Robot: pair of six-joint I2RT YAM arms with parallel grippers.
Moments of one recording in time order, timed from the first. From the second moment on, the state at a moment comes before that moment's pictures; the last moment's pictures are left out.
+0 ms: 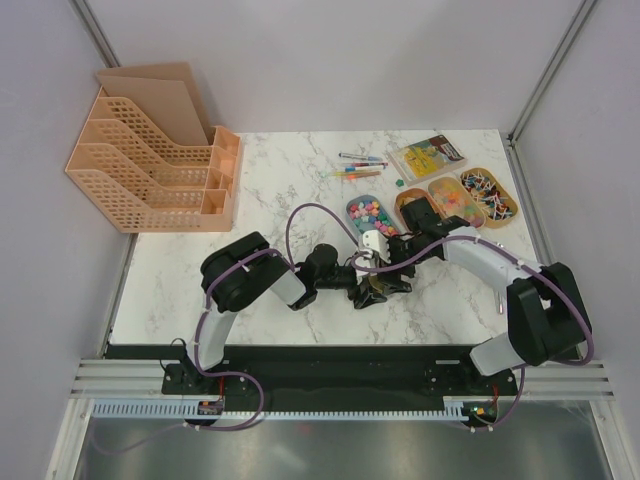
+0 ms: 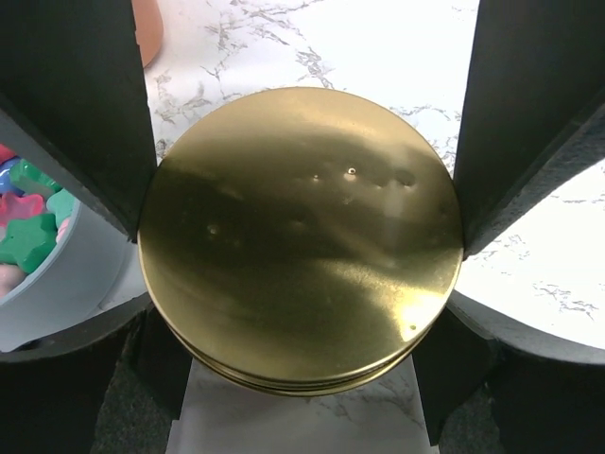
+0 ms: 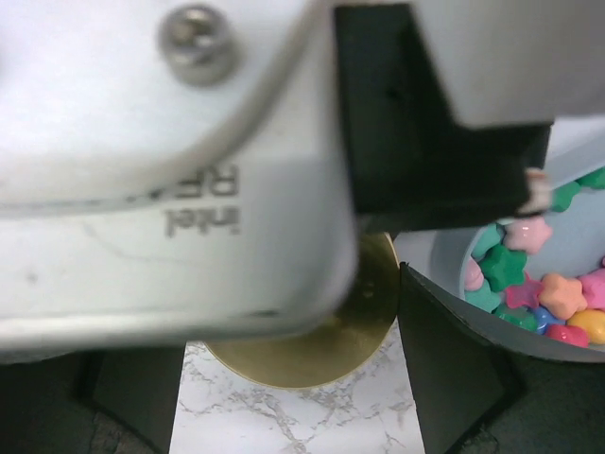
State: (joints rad) left arm -0.87 2.12 0.79 1.06 0.58 0.20; right arm 0.42 1.49 0.94 -0.69 -0.62 -1.10
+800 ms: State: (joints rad) left arm -0.87 2.12 0.79 1.06 0.58 0.18; right arm 0.44 1.41 0.85 -0.54 -0.51 -0.80
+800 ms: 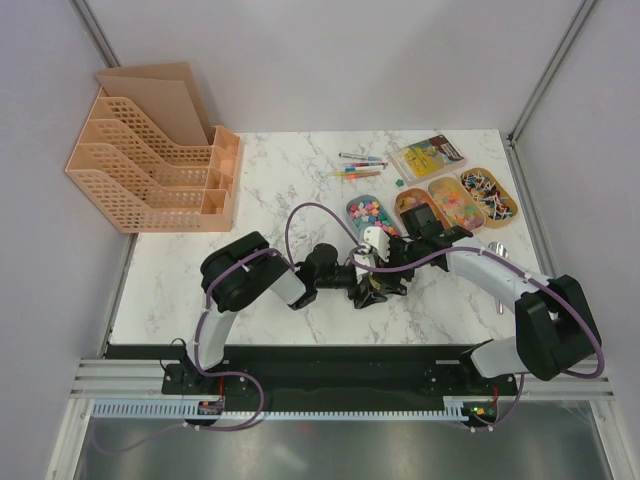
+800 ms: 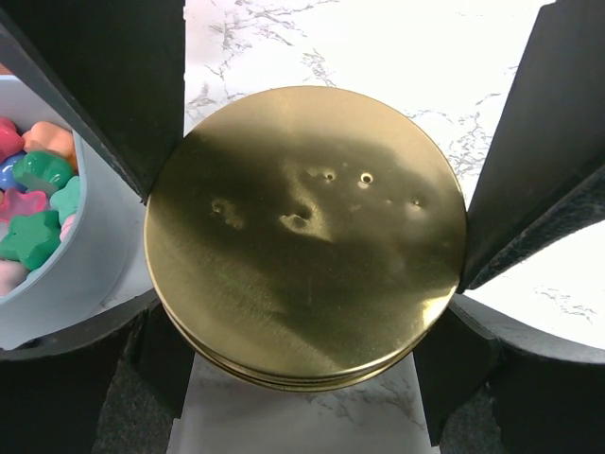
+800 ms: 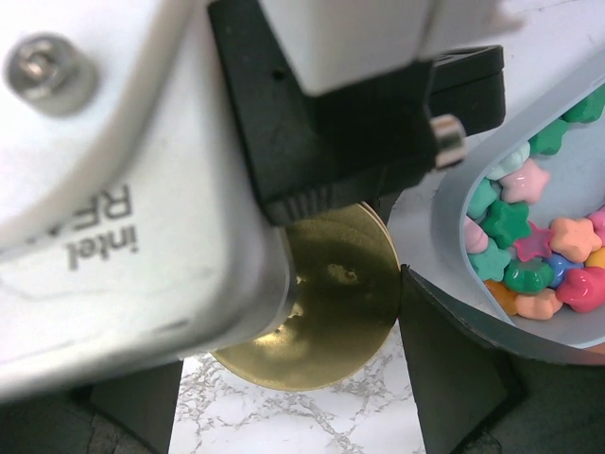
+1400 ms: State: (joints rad) left arm -0.86 2.13 0.80 1.06 0.59 0.15; right arm 0.45 1.44 0.90 -0.58 -0.47 -0.76
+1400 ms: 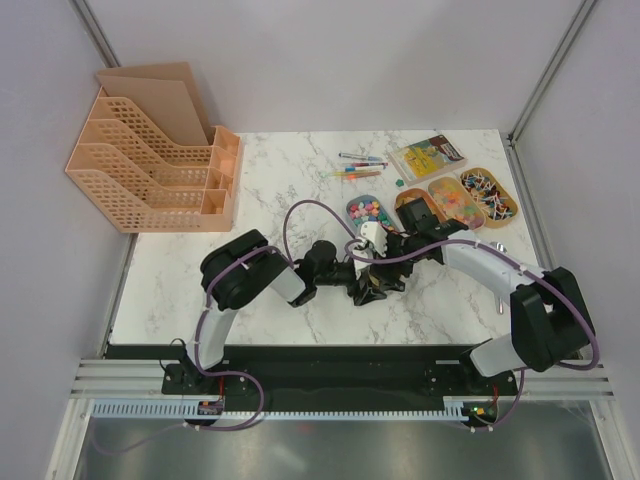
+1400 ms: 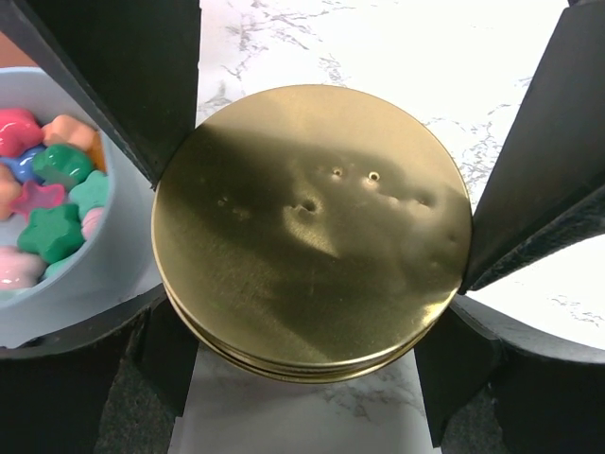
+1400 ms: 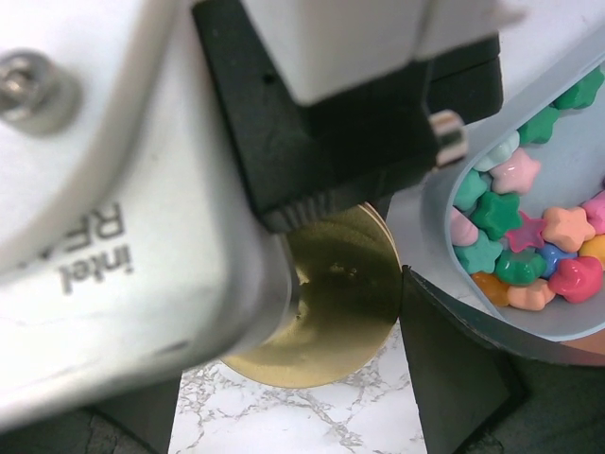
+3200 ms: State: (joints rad) left arm -0.87 2.12 0.83 1.01 0.53 0.20; right arm 0.29 1.24 1.03 -0.94 -0.50 -0.97
